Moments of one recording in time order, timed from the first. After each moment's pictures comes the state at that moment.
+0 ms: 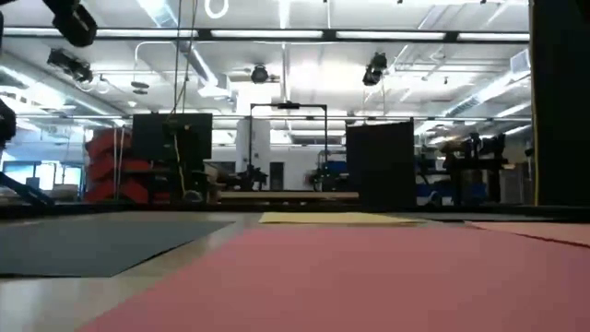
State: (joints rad) left arm -0.87 0.15 0.22 0.44 -0.64 -0.21; right arm 0.26 2.09 1.98 0.66 -0.31 0.71
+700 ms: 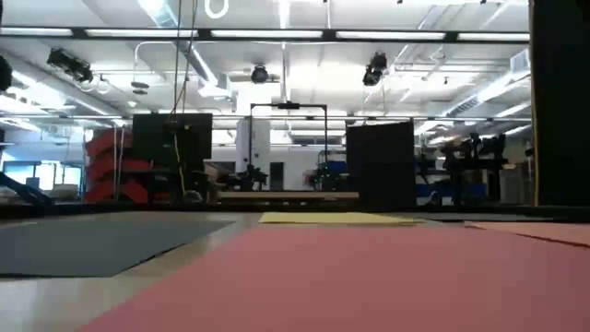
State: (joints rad) left arm -0.81 0.51 0.21 0.82 -0.27 -0.21; right arm 0.26 2.09 1.98 0.61 -0.28 0.69
